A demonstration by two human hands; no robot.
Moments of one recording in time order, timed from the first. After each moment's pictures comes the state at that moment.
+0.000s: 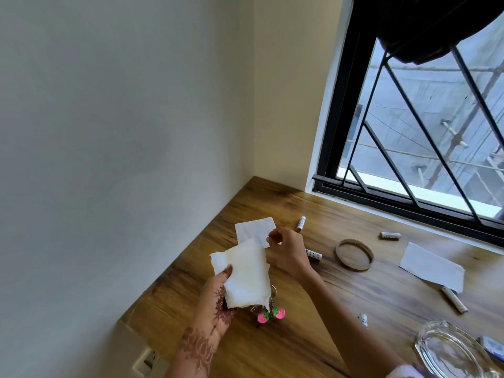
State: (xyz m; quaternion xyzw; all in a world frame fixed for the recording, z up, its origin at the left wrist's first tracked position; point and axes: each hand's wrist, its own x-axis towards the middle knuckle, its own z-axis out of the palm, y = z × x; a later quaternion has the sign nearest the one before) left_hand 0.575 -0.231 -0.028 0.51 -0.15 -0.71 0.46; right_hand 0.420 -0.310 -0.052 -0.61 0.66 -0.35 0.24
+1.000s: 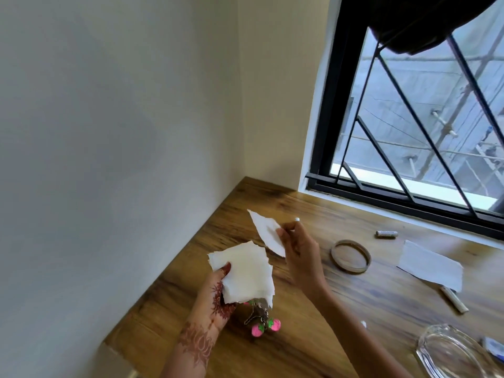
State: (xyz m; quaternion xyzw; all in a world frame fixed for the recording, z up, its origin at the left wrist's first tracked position) left_hand 0.564 -0.260 -0.029 0.46 -0.14 -0.75 0.44; right_hand 0.402 -0.284 -0.033 -0.58 0.54 -0.56 0.26
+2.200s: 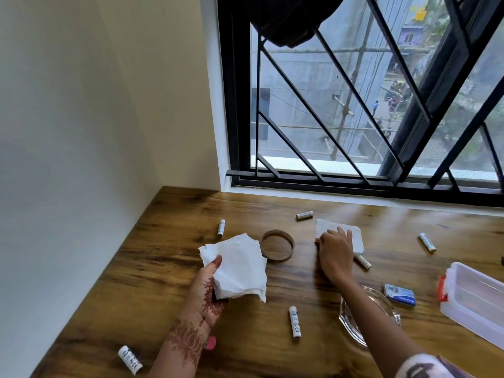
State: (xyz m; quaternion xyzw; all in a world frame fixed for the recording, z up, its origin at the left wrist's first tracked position) left_hand 0.451 -0.281 -0.025 0.47 -0.19 -0.80 0.34; right_hand 0.191 -0.252 -0.103 -0.43 0.88 -0.20 -0.04
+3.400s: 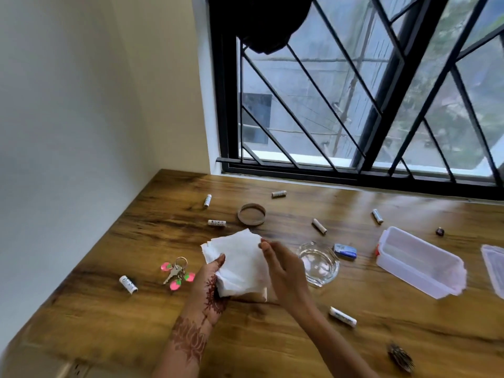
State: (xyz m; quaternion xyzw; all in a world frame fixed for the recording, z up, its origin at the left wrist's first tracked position) left_hand 0.450 -0.146 -0.021 0.43 -0.20 -0.81 0.36; right_hand 0.323 -0.089 -0.024 -0.45 0.68 -0.53 0.23
